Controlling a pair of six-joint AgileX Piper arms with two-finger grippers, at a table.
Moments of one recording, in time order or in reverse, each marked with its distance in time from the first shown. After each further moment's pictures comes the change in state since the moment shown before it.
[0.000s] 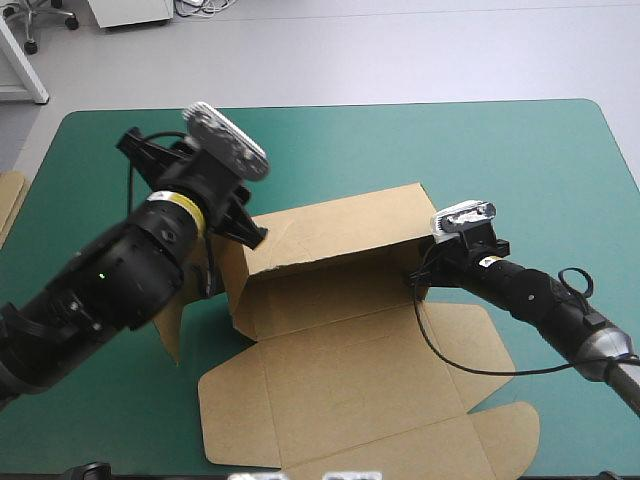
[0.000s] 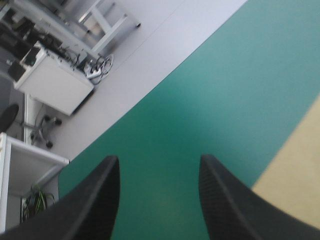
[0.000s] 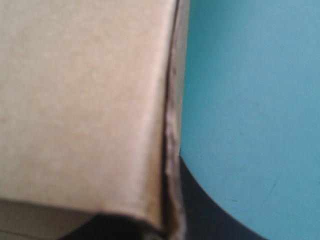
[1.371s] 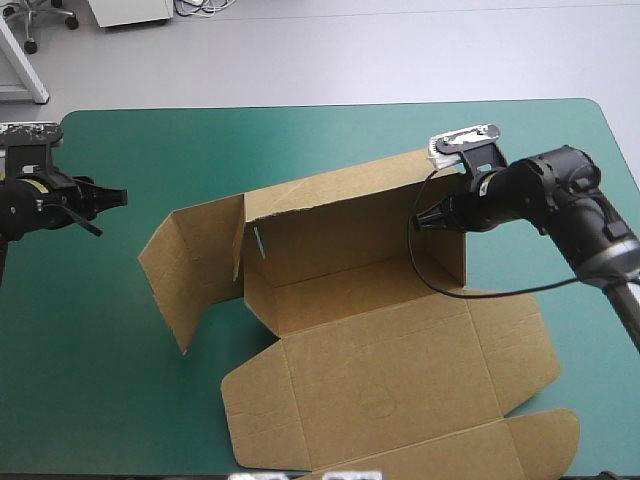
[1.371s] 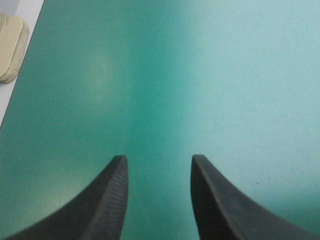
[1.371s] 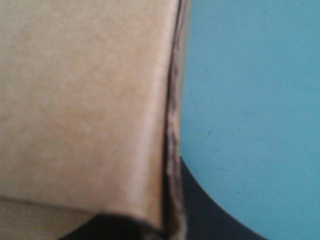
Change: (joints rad) left arm 1.129 -0.029 0.226 -0.849 -0.243 0.247; right arm 0.001 0.155 -0.725 -0.759 0.895 0.724
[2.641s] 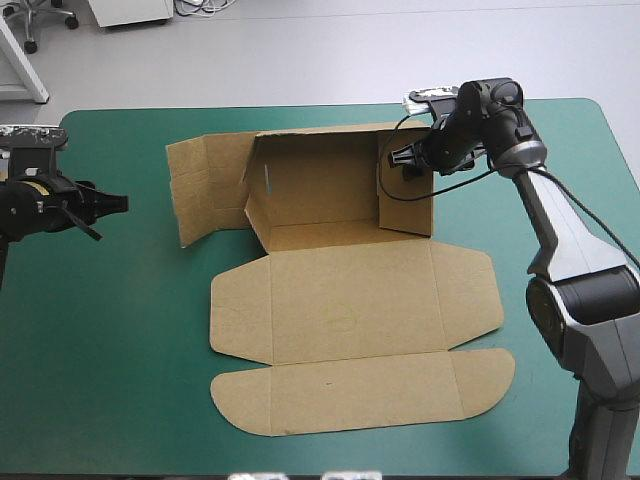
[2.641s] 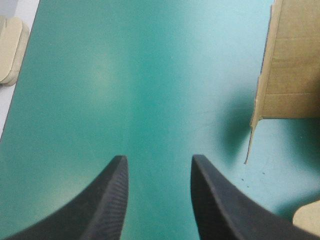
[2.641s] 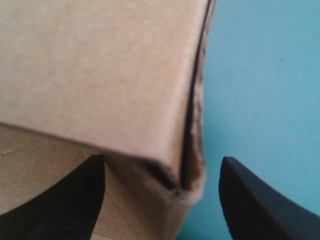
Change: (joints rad) left arm 0.000 -0.002 0.008 -0.001 0.014 0.052; right arm -0.109 0.612 -0.635 0.097 0.176 -0.016
